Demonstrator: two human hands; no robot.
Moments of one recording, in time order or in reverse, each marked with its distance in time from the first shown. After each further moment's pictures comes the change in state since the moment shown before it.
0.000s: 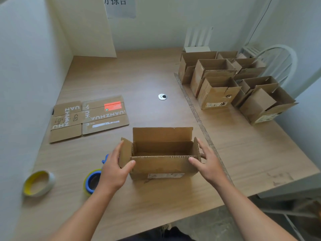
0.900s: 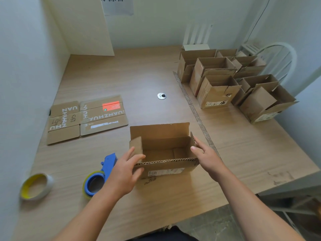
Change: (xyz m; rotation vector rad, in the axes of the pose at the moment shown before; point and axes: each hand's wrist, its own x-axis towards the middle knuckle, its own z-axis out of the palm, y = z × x) left_hand 0.004 0.005 0.014 0.353 -0.197 0.276; right_hand 0.021 -0.025 -0.002 0.165 -0.109 0.148
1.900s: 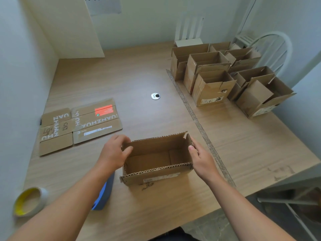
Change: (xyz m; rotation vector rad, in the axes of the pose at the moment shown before) left_hand 0.085 -0.002 -0.031 0.075 0.102 -0.063; right_hand 0.008 0.012 0.012 -0.085 0.152 -0.120
